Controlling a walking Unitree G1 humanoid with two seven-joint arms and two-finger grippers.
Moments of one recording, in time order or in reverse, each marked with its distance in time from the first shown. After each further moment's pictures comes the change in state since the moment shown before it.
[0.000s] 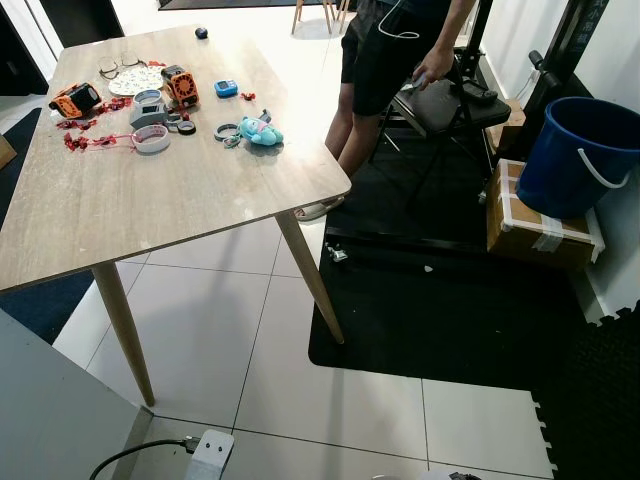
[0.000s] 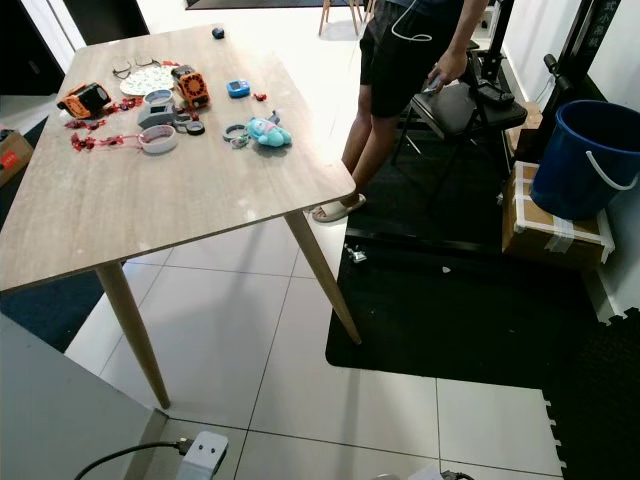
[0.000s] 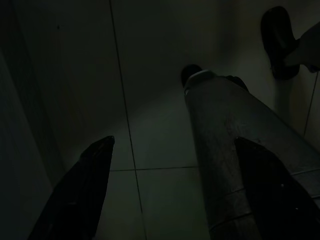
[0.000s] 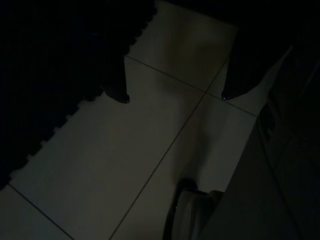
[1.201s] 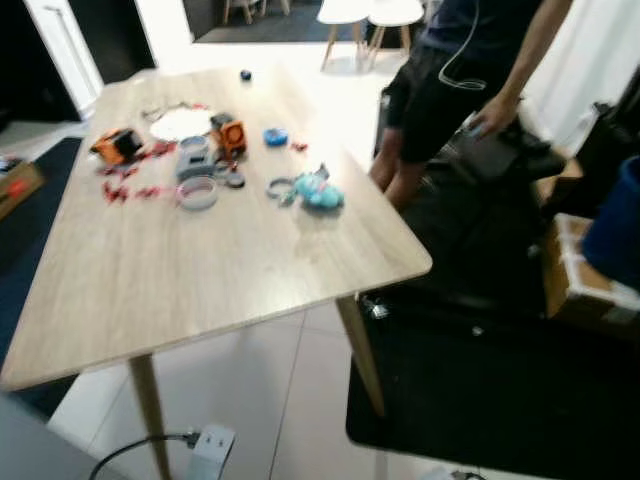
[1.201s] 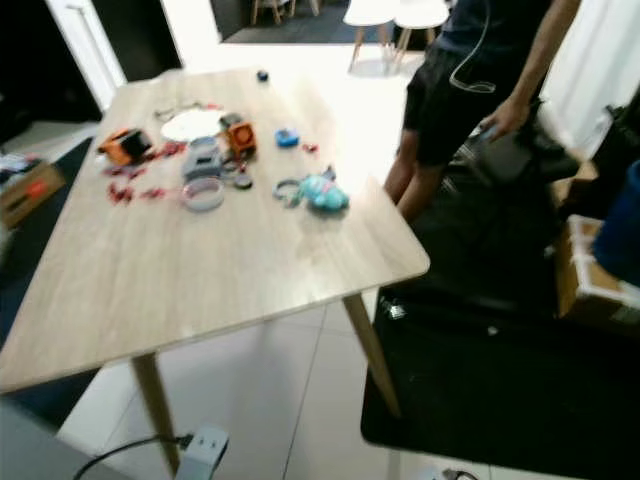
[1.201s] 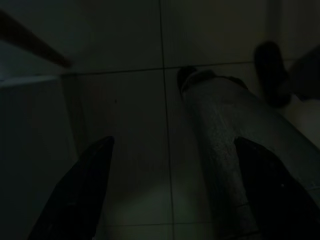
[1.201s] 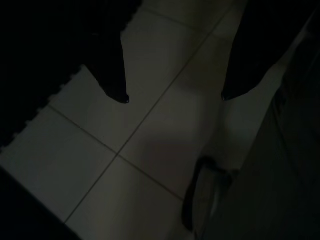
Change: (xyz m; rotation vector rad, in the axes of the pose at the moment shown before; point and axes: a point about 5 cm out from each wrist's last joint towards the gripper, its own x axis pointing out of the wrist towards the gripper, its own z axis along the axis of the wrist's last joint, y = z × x) left arm -0.001 0.002 0.005 0.006 -0.023 -0.010; right arm 0.000 -0.001 0.004 -0.020 -0.016 -0.015
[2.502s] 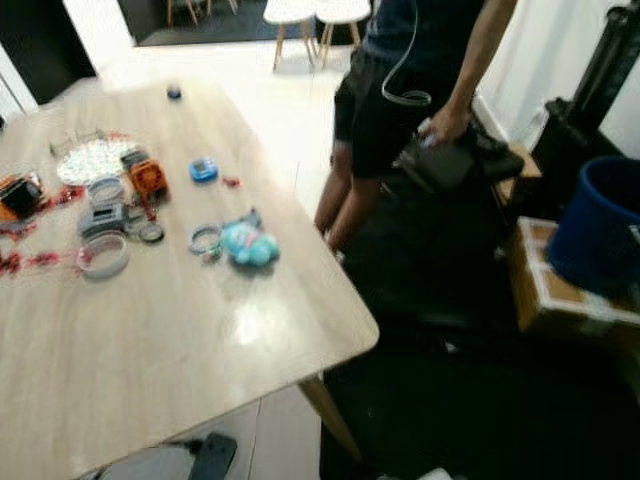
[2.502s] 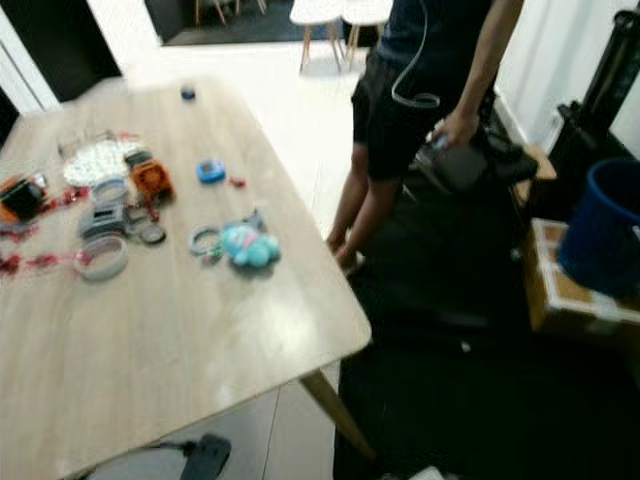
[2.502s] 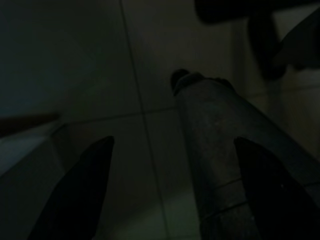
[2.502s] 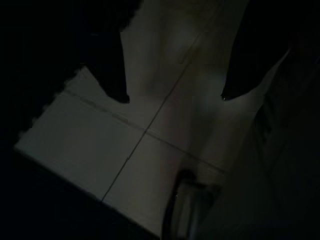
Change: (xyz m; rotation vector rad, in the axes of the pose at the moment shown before) left arm 0.000 -0.005 -0.004 0.013 0.023 -0.052; right arm 0.000 0.002 -0.008 0.029 0.011 0.018
